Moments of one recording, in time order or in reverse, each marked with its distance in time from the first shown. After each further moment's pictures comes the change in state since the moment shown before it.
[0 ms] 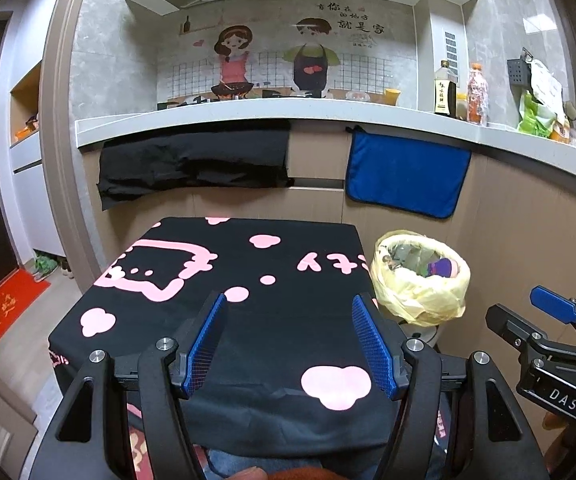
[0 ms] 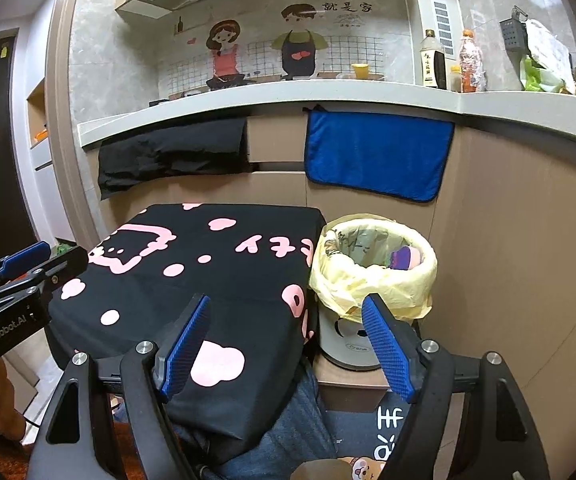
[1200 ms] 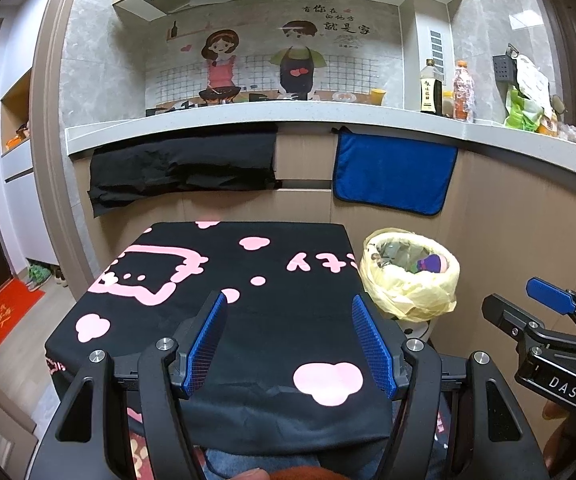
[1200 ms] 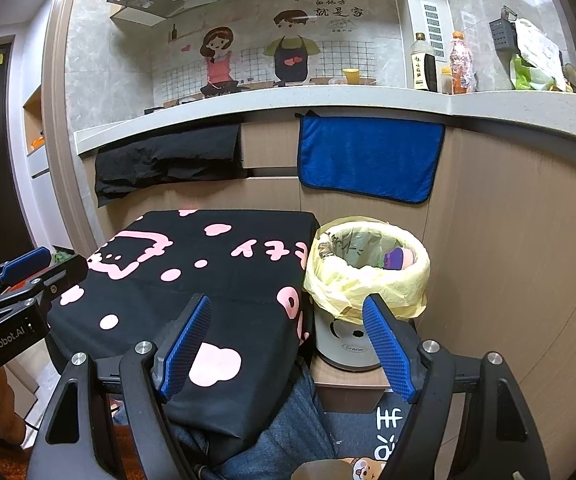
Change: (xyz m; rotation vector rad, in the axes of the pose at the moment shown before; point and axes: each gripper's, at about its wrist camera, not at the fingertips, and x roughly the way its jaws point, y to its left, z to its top) left arm -0.006 -0.008 -0.003 0.028 -0.009 -0.032; right arm -0.010 -0.003 -0.004 0.015 -0.021 -0.012
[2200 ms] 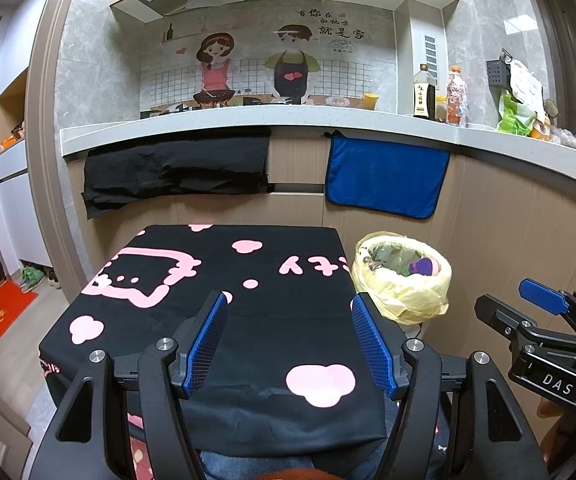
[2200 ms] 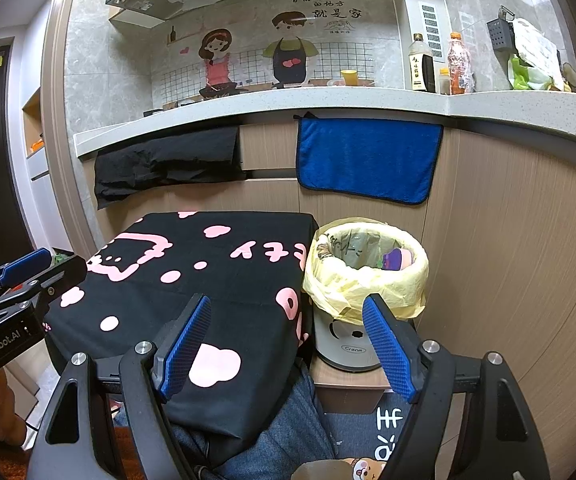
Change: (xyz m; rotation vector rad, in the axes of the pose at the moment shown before) left arm -0.003 -0.002 0.000 0.003 -0.010 -0.023; right arm -0.004 -0.002 0.001 0.009 -0.003 -0.003
